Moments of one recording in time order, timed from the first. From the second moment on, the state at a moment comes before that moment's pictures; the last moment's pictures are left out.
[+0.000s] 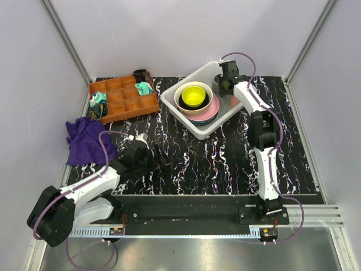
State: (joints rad) left arm -0.58 1.06 0.42 -0.13 0.11 -0.91; right arm 0.24 2.38 2.17 -0.57 0.11 0.08
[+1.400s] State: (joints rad) left arm -0.51 1.11 0.42 -0.10 0.17 -0.89; right arm 0.25 2.52 2.32 -0.59 0.11 0.05
